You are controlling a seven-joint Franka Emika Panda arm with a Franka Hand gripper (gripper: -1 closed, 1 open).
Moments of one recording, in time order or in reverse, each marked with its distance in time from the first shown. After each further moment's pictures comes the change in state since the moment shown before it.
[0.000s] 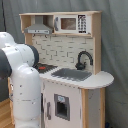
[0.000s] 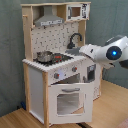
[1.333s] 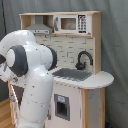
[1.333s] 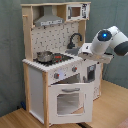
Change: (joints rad) arm -0.066 0.205 -0.062 -0.071 0.200 0.129 -0.272
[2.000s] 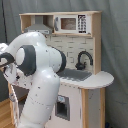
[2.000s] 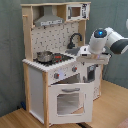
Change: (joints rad) arm 0.000 0.099 -0.080 -0.067 0.054 0.126 -0.130
